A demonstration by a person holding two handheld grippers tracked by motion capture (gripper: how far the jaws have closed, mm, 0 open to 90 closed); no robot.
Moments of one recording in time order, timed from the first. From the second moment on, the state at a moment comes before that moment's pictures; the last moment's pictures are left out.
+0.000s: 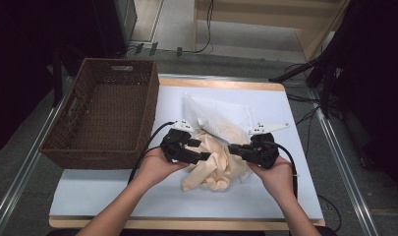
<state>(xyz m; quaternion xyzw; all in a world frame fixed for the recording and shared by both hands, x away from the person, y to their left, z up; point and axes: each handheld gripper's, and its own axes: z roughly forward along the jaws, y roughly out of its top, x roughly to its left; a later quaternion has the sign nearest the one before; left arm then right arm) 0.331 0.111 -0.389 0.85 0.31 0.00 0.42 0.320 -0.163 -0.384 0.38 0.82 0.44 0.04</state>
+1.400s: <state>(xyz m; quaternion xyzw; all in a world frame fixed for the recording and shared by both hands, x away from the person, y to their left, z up) 0.291 0.089 -0.469 0.87 0.32 -0.01 0.38 0.331 -0.152 -0.379 0.37 0.82 0.44 0.03</state>
